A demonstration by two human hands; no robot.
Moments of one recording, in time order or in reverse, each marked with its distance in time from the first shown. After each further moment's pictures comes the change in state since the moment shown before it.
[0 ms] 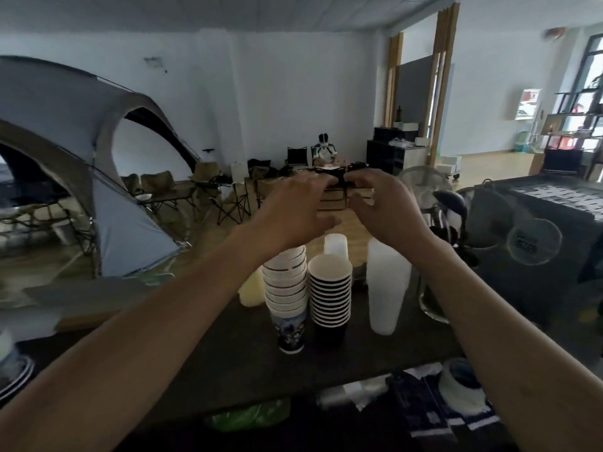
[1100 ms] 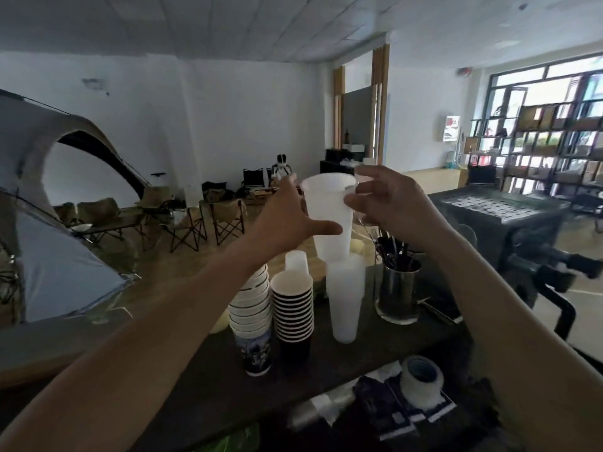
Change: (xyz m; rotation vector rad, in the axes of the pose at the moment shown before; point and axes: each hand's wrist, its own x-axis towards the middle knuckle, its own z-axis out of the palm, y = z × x) left_hand 0.011 0.044 -0.010 -0.651 -0.060 -0.160; right_hand -0.025 0.000 -0.090 0.344 -0.064 0.208
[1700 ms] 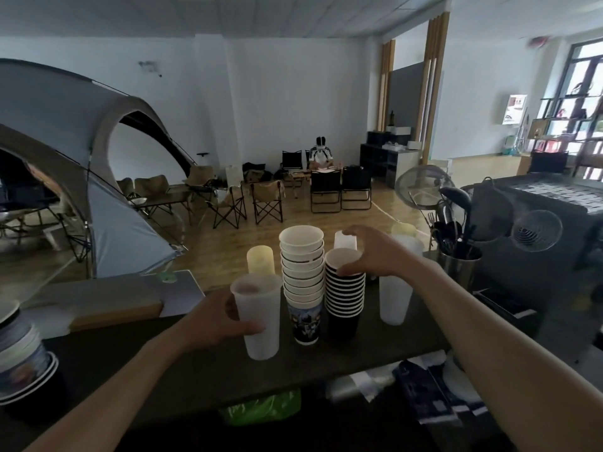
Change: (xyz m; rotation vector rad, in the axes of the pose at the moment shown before) left_hand -0.186 -0.173 -0.072 -0.102 -0.198 -0.330; right_hand 0.004 0.062 0.135 -0.506 -0.448 0.125
